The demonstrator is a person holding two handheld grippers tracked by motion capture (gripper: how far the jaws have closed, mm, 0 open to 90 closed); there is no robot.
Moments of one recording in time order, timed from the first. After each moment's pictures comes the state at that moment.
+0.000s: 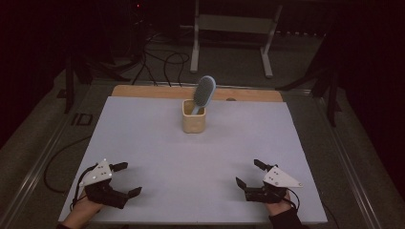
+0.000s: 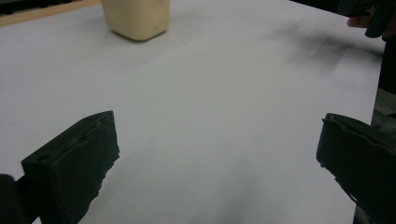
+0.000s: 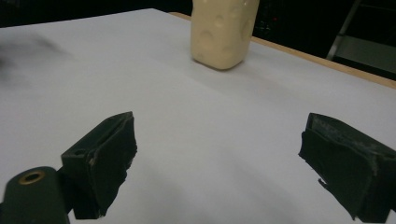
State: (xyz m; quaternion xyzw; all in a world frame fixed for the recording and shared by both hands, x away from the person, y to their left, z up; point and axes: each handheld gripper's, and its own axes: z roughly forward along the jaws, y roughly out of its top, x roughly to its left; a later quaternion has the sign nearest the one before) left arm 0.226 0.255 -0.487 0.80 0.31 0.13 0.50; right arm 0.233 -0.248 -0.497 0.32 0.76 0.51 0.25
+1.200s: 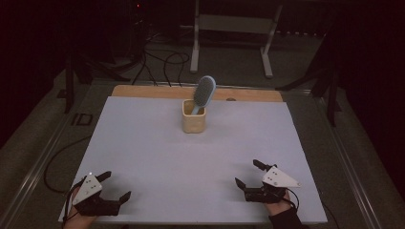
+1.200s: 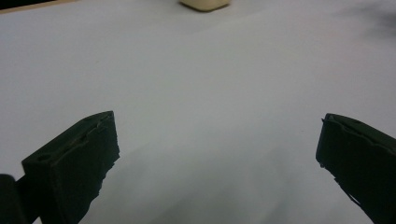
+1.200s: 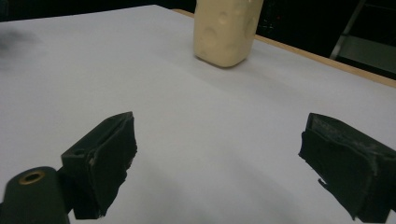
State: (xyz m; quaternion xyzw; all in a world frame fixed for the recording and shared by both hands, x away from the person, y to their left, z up) left arm 0.201 0.276 -0.515 0.78 0.38 0.21 0.46; right arm 0.234 -0.248 -0.499 0.31 0.76 0.51 0.25
